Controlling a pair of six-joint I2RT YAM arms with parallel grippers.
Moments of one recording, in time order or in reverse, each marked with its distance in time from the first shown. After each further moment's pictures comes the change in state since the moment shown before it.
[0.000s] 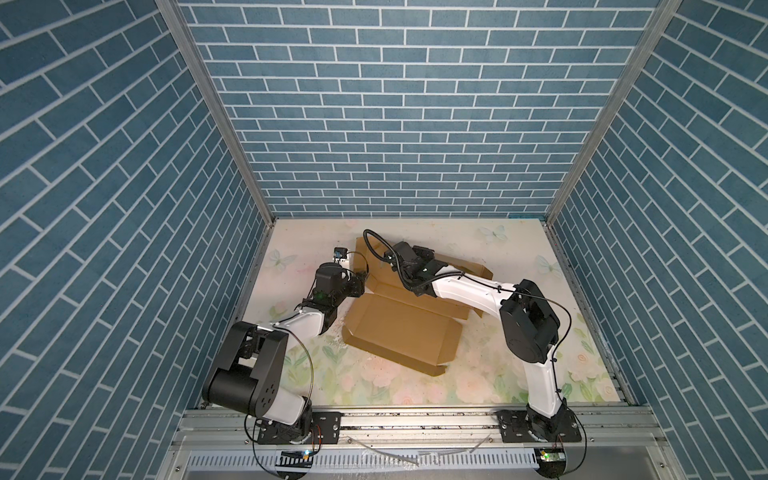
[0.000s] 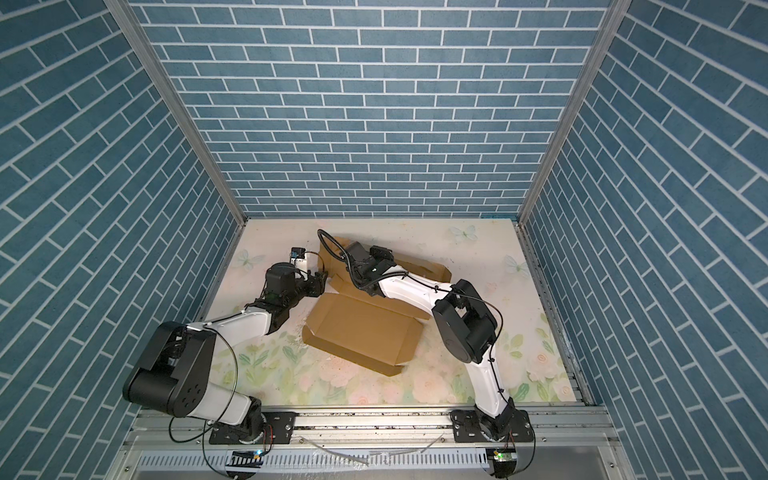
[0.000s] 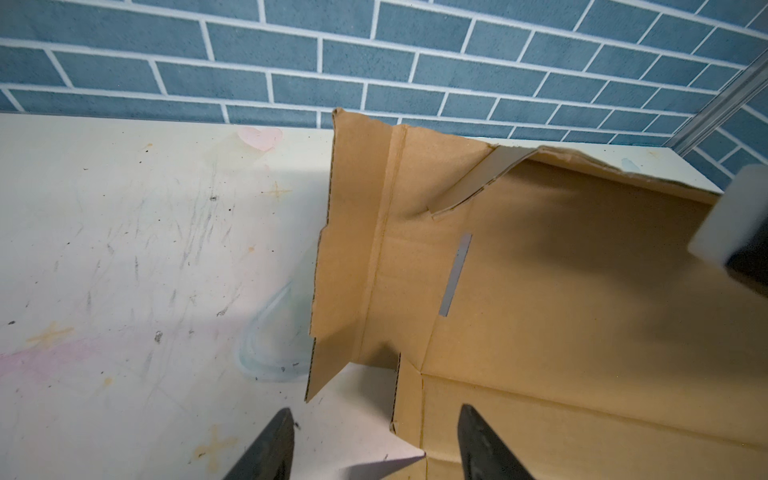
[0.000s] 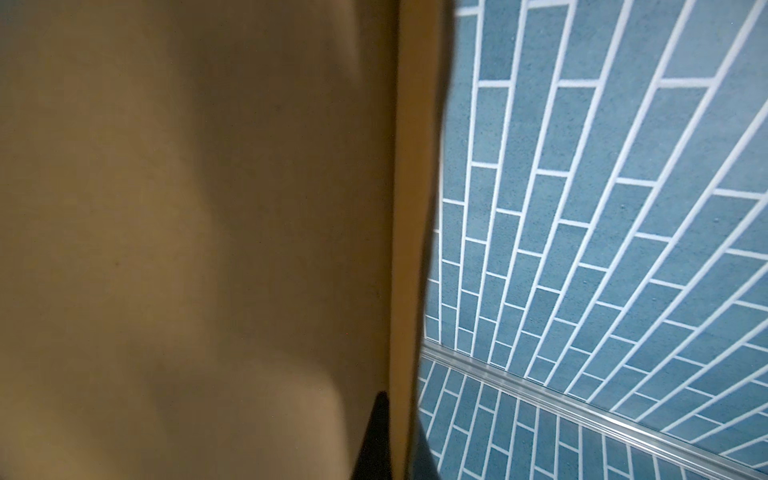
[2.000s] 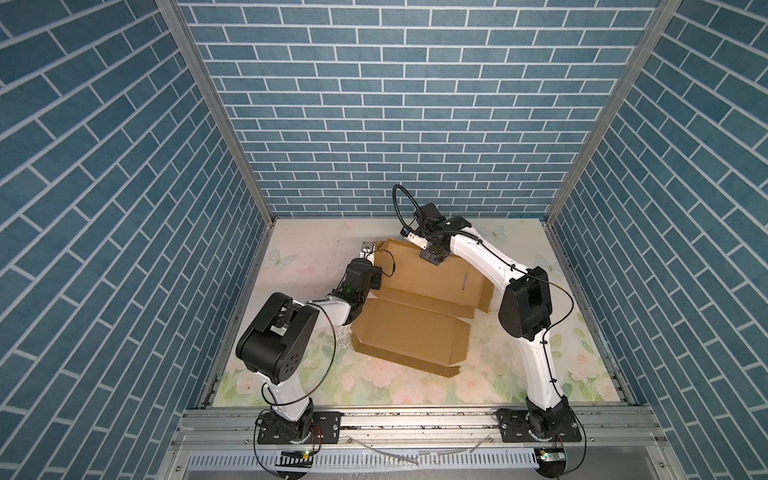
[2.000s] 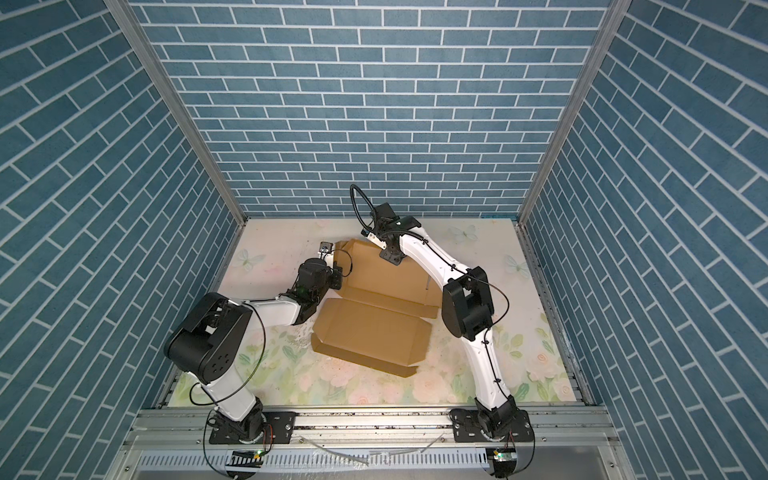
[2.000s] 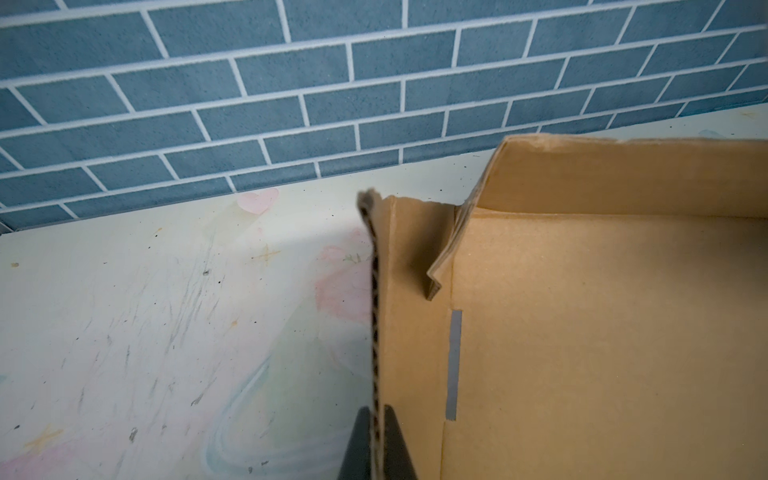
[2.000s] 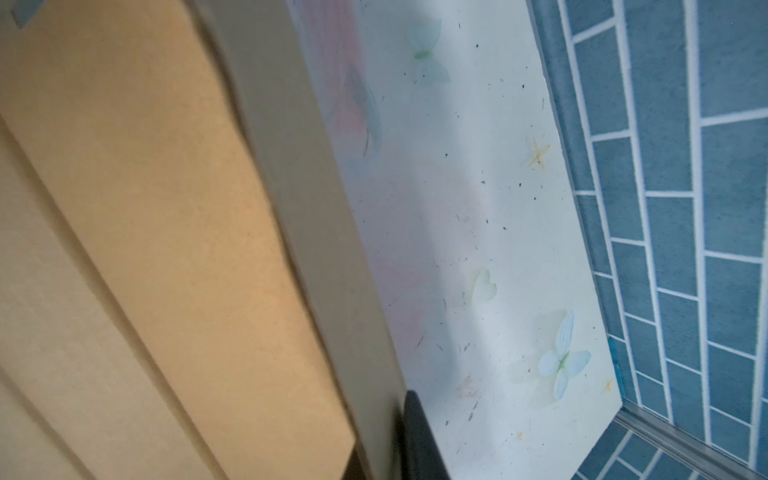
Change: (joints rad) left arm -0.186 0.241 0.154 0.148 -0.309 0.126; right arm -0.235 0.179 0.491 -0.594 -0.634 0.285
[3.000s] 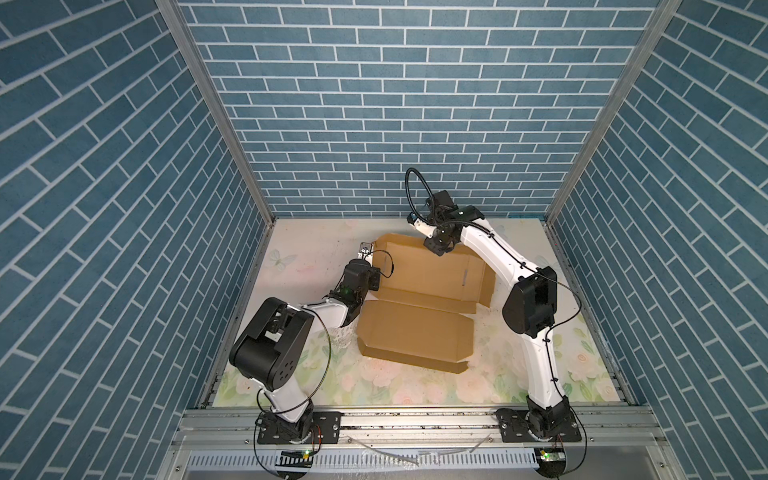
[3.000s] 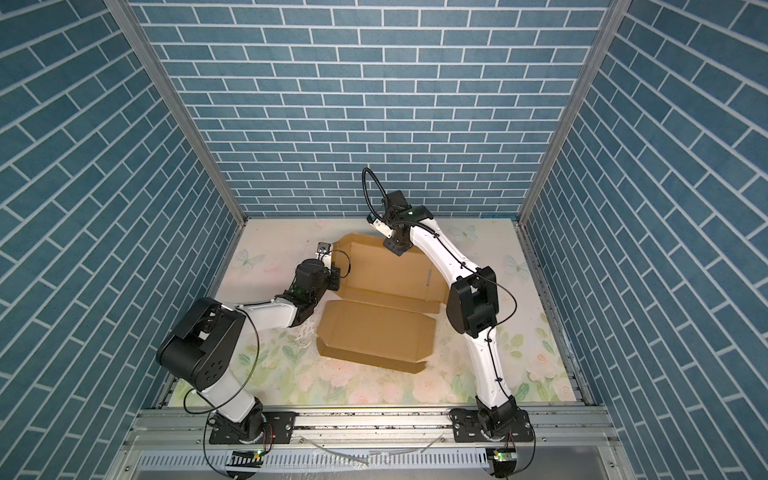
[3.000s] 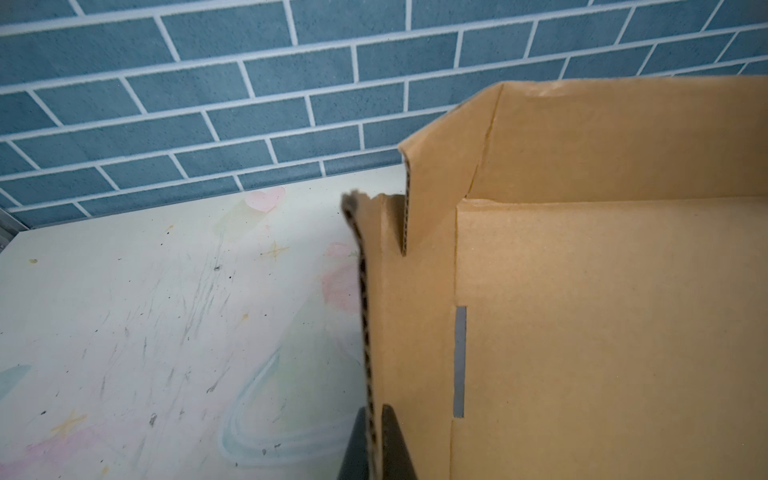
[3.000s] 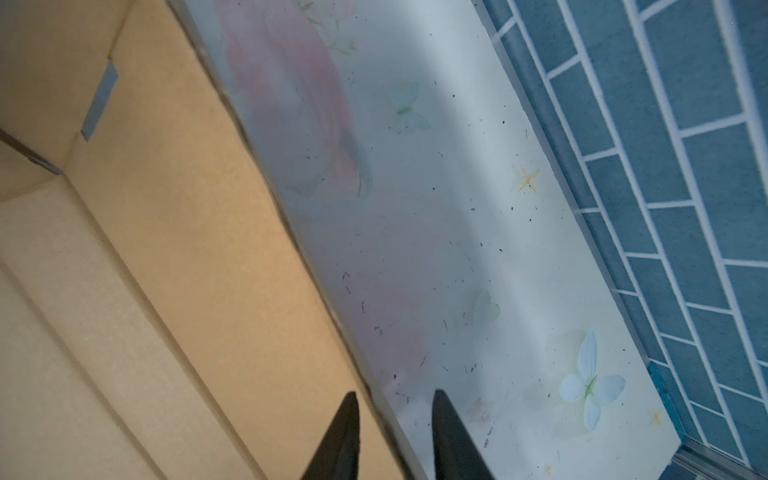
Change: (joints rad) left arm 0.000 -0.042 -0.019 -0.026 -0.008 0.006; right arm -0.066 0.002 0.109 -0.054 -0.181 0.037
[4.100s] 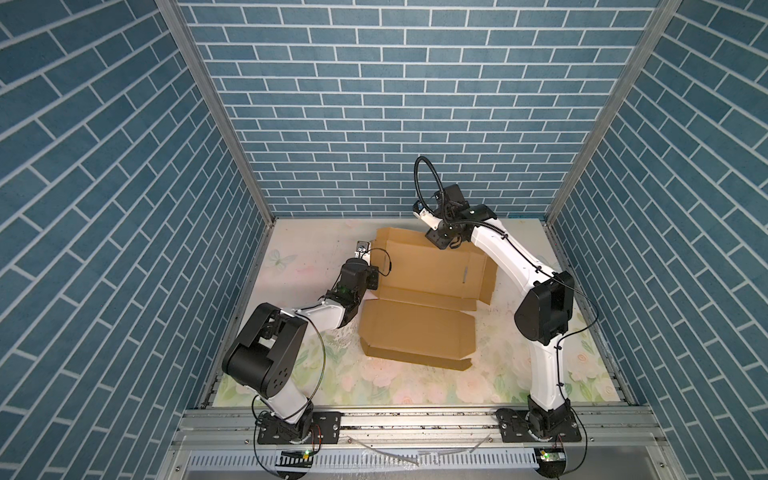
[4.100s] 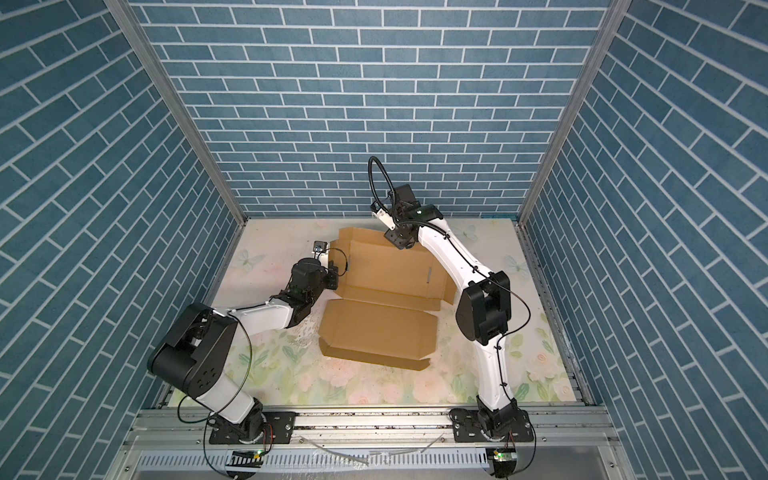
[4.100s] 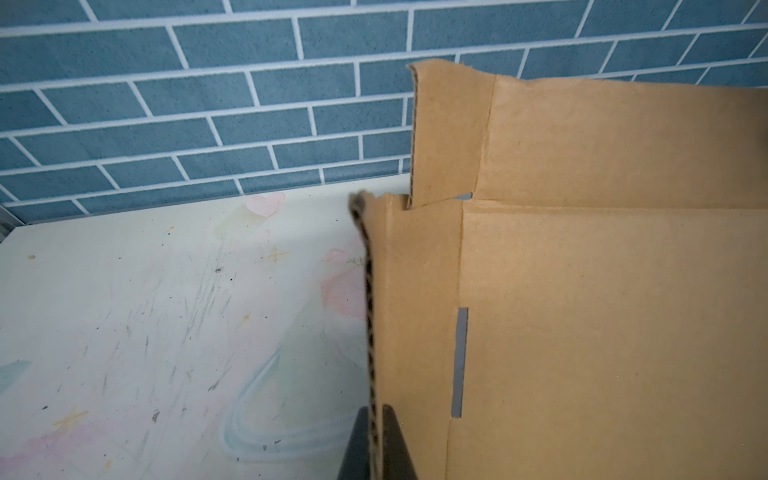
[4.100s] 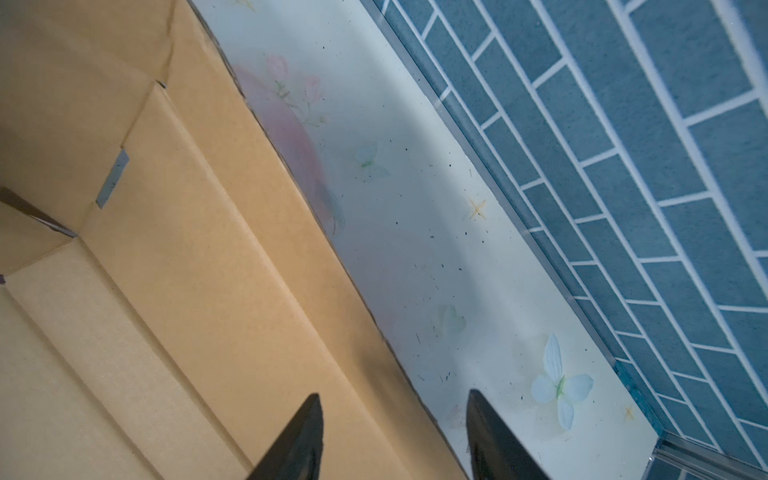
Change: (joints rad) left arm 0.006 -0.061 -0.013 -0.034 0.024 -0.028; right arm -0.019 -0.107 -0.084 0.117 -0.017 0.034
